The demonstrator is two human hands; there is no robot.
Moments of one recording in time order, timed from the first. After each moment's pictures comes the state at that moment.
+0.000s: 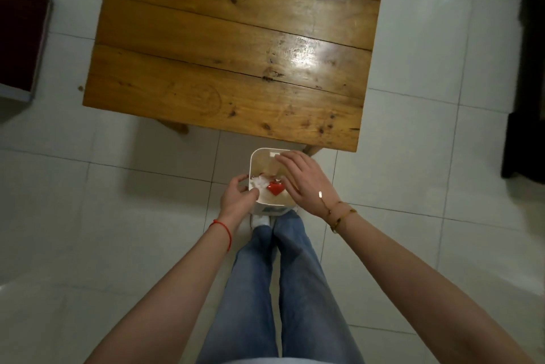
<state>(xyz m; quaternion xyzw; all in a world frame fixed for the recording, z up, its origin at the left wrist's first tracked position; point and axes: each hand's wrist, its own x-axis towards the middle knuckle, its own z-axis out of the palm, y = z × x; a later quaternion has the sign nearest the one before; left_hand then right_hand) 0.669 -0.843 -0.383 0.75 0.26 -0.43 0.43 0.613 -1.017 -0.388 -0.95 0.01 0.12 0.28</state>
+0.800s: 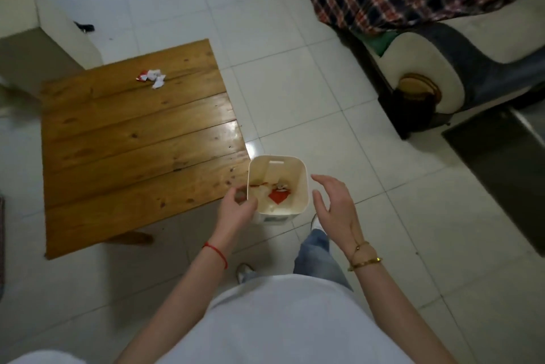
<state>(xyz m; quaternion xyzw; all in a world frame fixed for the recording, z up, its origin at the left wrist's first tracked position) 0.594 -0.996 -0.184 0.77 -0.06 -0.46 0.44 0.407 -1.111 -0.182 -0.83 0.43 -0.16 0.33</state>
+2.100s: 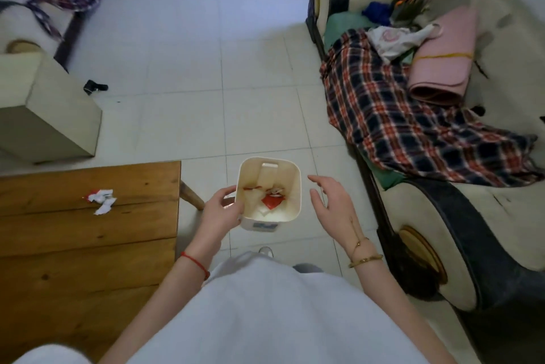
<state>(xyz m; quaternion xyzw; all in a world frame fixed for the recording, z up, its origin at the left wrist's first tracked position) 0.795 -1.513 -0.124 0.73 0.01 -0.38 0.57 0.637 -1.694 -0.132 -0.87 0.32 -0.12 0.35</state>
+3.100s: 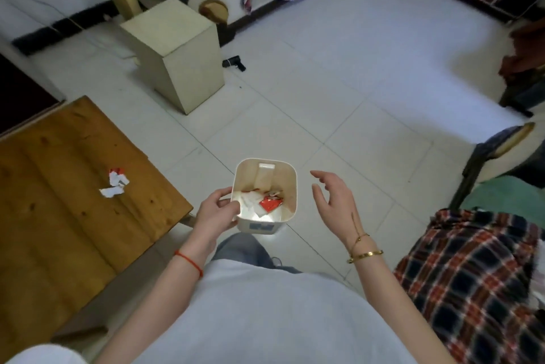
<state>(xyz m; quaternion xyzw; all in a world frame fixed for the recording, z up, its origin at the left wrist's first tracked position) 1.096 -1.736 -0.125 0.63 0.35 -0.16 0.67 1.136 -1.984 -0.129 -0.93 -0.05 0.04 0.37</state>
